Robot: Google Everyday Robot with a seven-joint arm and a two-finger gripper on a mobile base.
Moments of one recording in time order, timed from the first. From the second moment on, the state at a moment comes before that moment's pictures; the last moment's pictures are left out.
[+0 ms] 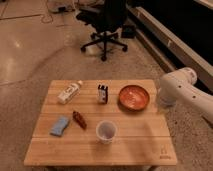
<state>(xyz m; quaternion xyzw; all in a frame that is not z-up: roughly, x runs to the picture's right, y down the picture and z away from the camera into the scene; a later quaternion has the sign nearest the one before) 0.280 0.106 0.754 -0.27 0.00 -0.03 0.96</state>
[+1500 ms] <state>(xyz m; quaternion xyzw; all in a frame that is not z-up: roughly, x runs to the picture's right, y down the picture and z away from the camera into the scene) 0.290 0.107 0.768 -0.26 -0.01 -0.04 0.96</state>
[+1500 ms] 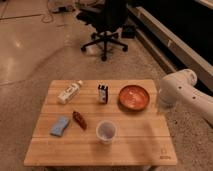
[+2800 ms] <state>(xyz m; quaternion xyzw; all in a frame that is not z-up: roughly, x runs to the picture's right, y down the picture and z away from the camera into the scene) 0.286 0.106 0.794 -0.26 -0.01 -0.03 0.96</state>
